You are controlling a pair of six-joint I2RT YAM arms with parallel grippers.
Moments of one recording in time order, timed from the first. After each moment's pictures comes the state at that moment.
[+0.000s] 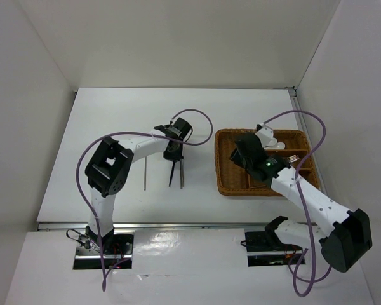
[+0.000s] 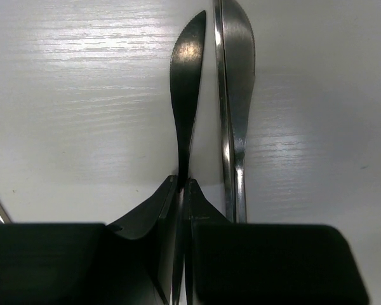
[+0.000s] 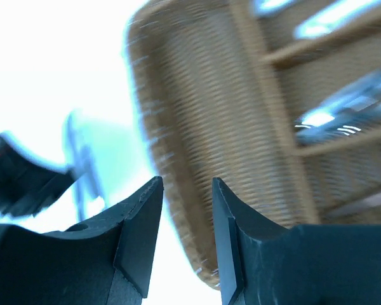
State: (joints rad) left arm -0.61 2.02 1.43 -0.61 -0.22 -0.53; right arm 0.57 1.10 0.84 -0.53 0.50 0.92
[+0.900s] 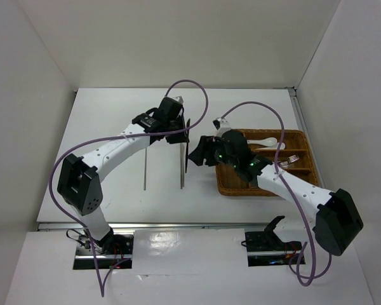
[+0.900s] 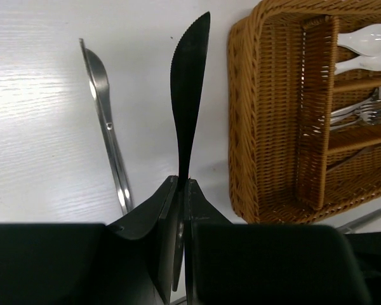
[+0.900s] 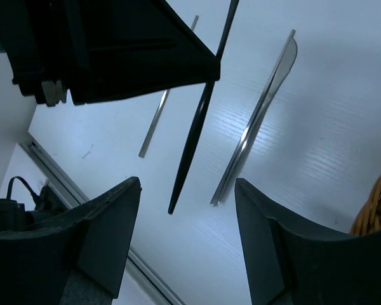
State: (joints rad) left arm -0.61 1.72 1.51 -0.61 0.00 -0.67; right arm 0.68 1.22 0.79 0.00 -0.11 0.58
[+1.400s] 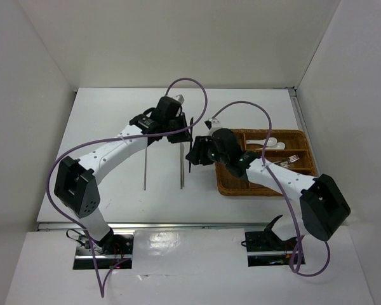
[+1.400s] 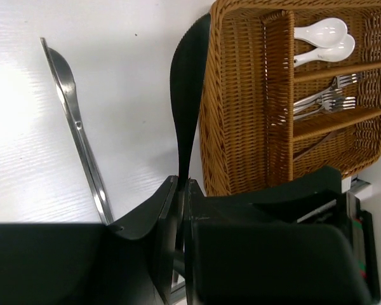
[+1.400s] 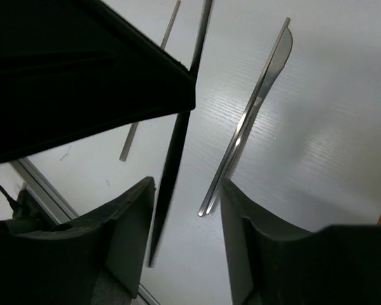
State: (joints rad) left arm -0.61 1.69 1.49 -0.56 0.09 -0.69; right arm 0.69 1.37 0.84 0.05 -0.12 0.56
